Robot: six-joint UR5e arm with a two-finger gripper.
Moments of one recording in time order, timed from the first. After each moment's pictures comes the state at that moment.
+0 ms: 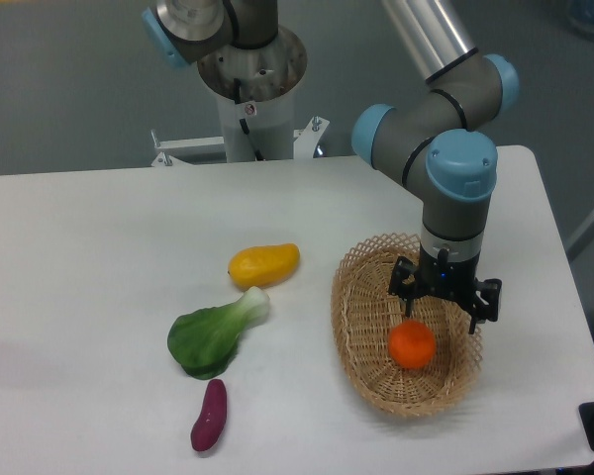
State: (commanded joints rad) arm 2.63 -2.02 -1.61 -0.79 1.47 1.05
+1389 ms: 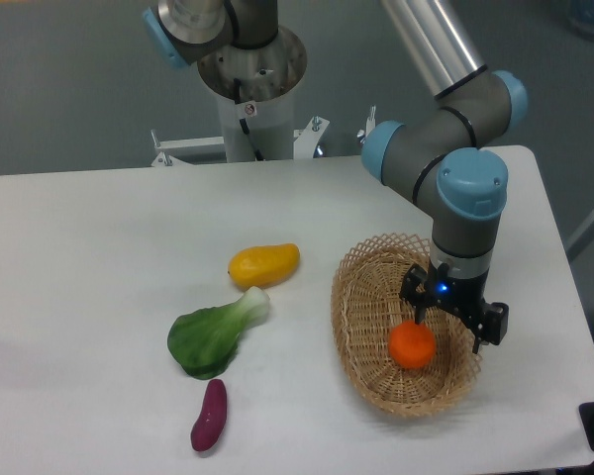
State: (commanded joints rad) arm 2.62 -2.09 -1.58 -0.78 1.47 1.40
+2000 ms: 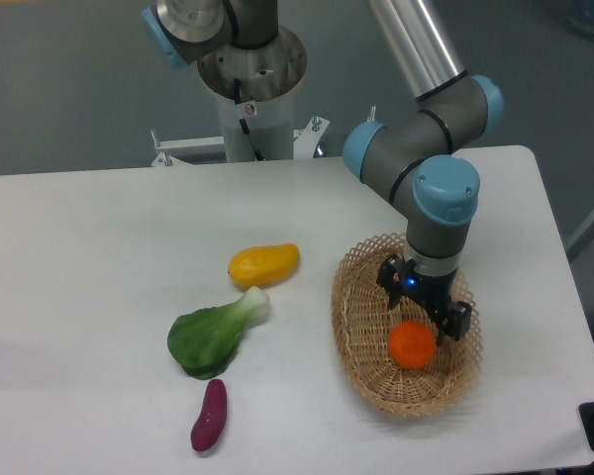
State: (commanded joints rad) arm 2.61 -2.08 -1.68 -0.73 1.47 1.39
